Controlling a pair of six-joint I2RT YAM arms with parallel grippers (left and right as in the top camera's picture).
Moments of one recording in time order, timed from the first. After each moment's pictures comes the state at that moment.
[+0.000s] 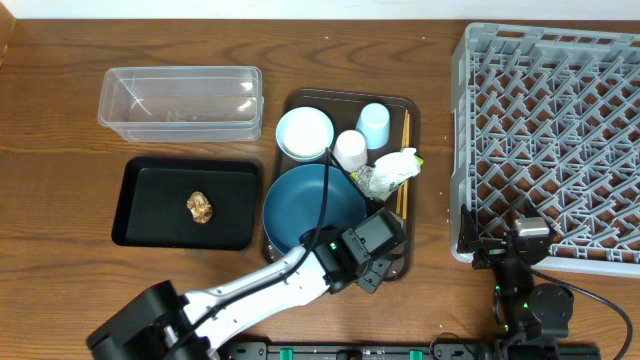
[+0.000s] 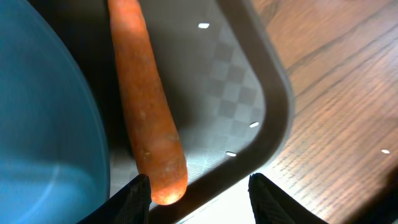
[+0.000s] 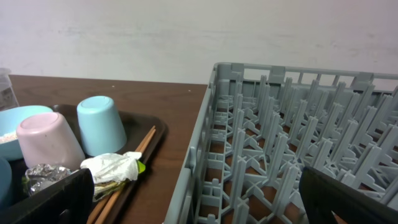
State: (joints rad) left arm -1.03 1.55 0.89 -0.52 0.04 -0.41; right arm -0.01 0.01 0.01 -0.06 -0.09 0.00
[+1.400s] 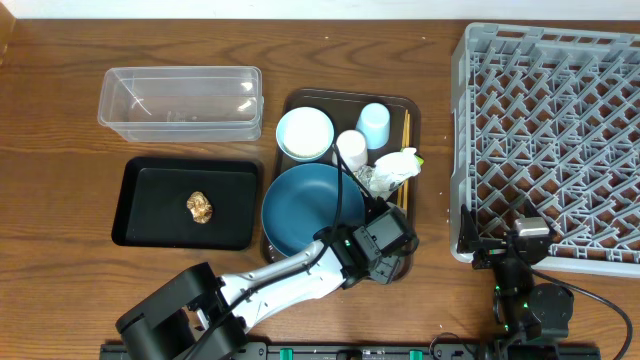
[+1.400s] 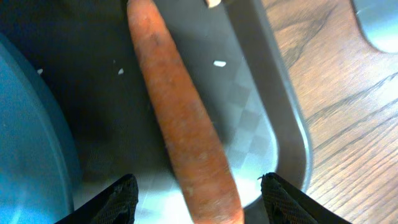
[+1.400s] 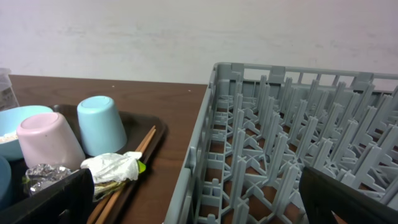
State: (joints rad) left arm -1.03 1.67 0.92 -0.39 -0.02 -0.54; right arm -0.01 0.01 0.01 -0.06 -0.09 0.00
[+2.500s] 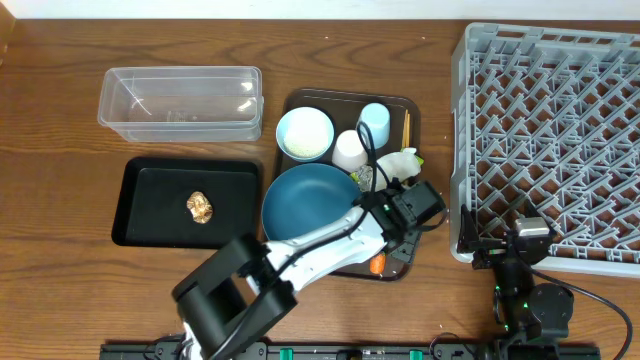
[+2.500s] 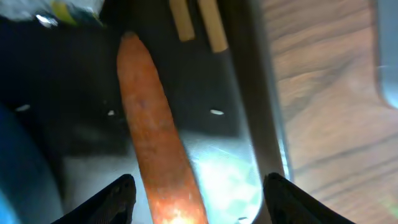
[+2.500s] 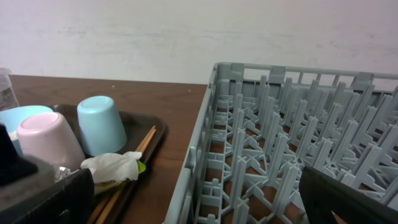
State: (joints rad) left arm -1.00 1.90 1.26 -0.67 0.01 -0.62; right arm -0.01 0.01 0.01 -0.06 -0.09 0.00
